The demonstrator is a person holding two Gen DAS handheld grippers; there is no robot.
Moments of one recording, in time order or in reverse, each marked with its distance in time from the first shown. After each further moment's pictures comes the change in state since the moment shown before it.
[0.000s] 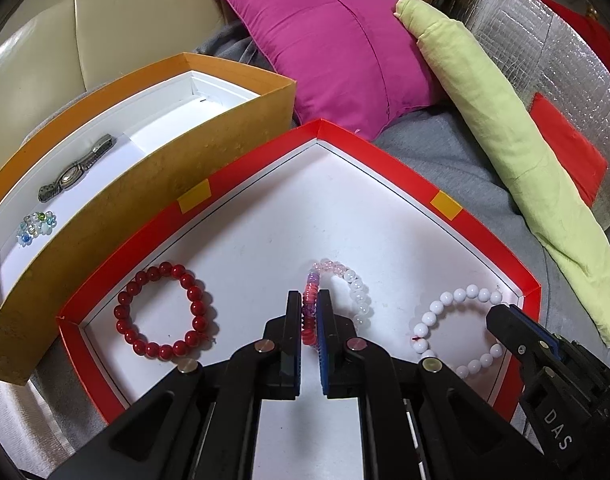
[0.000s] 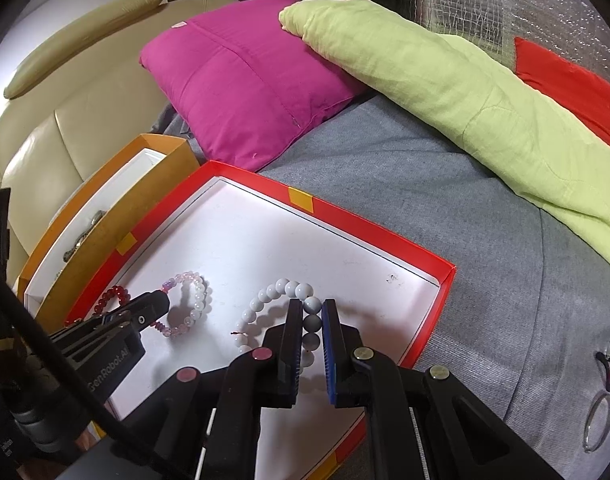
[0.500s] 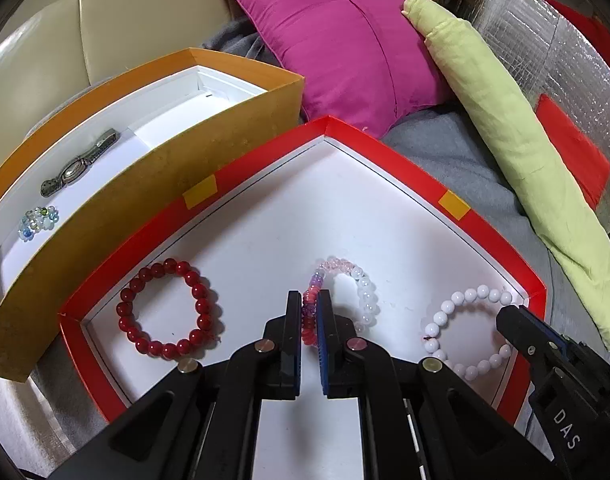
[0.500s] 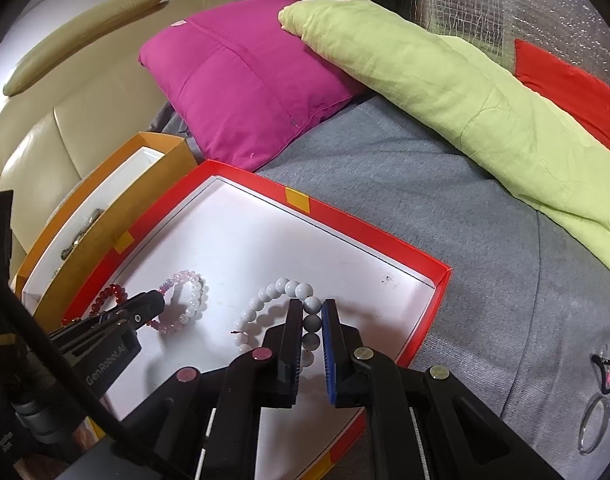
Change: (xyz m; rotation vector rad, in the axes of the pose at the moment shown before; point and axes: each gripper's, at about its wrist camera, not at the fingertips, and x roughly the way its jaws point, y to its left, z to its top) left arm 0.003 0.004 -0.001 -0.013 0.010 0.012; right arm -0.002 0.000 0.001 -0.011 0.004 -0.011
